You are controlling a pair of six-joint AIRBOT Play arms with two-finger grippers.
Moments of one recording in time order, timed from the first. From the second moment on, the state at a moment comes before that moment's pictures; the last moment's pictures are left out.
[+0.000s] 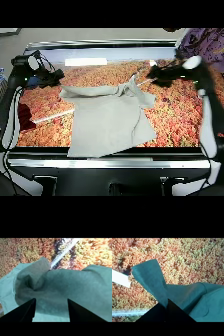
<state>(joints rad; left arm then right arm) -0.06 -1.84 1.93 1.53 -1.29 -2.04 -0.09 -1.68 1.75 -1.00 1.18 1.73</state>
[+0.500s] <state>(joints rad) -0.06 -1.83 1.93 1.41 -1.43 -1.99 -0.42 -1.15 0.97 -0.96 1.35 1.56</state>
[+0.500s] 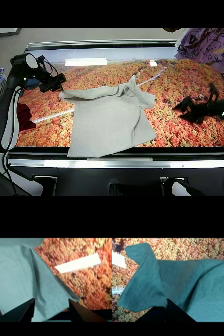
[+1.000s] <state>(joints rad) -0.06 -1.83 1.93 1.38 -1.44 -1.99 -0.44 -0.91 0.37 -0.80 1.16 1.49</state>
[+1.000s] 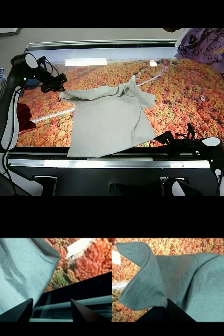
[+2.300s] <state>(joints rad) -0.06 -1.83 1.93 1.38 -1.44 -1.99 -0.44 -1.26 0.94 -0.61 0.88 1.39</state>
